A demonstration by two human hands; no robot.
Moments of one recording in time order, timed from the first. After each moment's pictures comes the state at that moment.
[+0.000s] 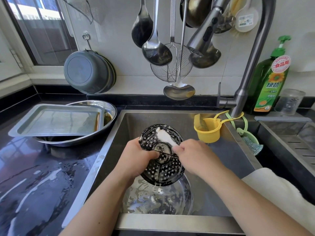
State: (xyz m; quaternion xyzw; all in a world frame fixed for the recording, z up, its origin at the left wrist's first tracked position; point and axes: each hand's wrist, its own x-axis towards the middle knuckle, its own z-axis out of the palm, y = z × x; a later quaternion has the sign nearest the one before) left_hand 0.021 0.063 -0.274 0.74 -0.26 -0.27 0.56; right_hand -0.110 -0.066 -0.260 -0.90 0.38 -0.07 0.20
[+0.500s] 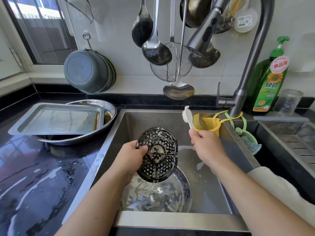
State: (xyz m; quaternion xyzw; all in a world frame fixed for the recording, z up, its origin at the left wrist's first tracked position) left_hand 0.035 0.060 -0.291 0.74 -0.19 -0.31 0.56; right_hand -0.120 -0.095 -0.268 -0.78 0.43 -0.26 0.36
